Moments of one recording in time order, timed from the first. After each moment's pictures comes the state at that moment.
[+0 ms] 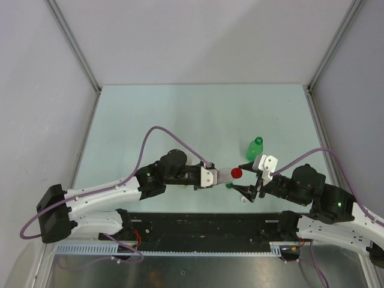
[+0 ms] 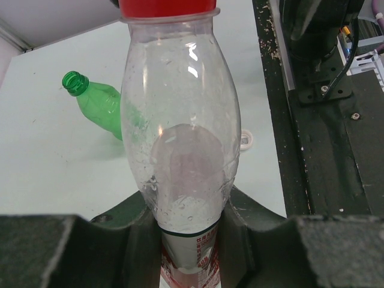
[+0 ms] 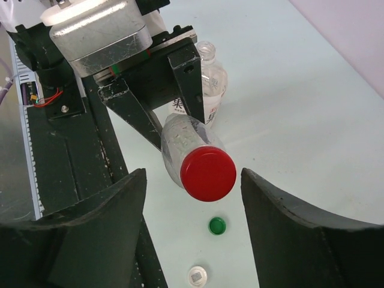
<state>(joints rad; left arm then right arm) -1.08 1.15 0.77 0.09 0.40 0.45 1.15 0.51 0.87 -0.53 0.03 -0.15</state>
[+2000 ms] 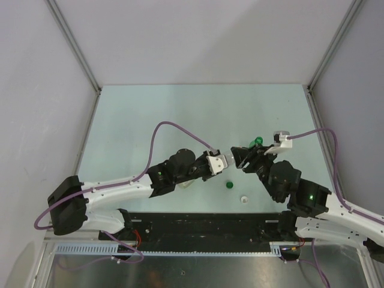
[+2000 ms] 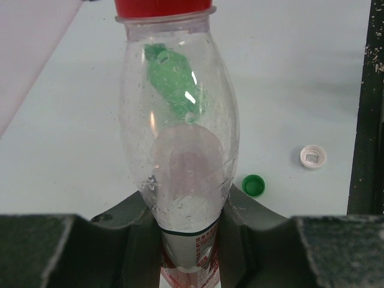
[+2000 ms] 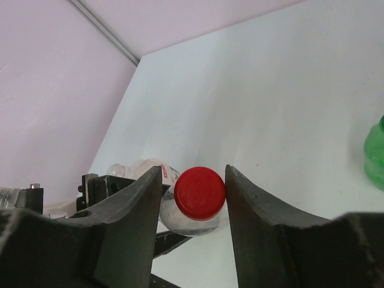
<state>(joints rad) -1.09 1.29 0.78 0.26 0.07 0.34 1.16 0.66 0.78 -0.25 0.76 0.69</state>
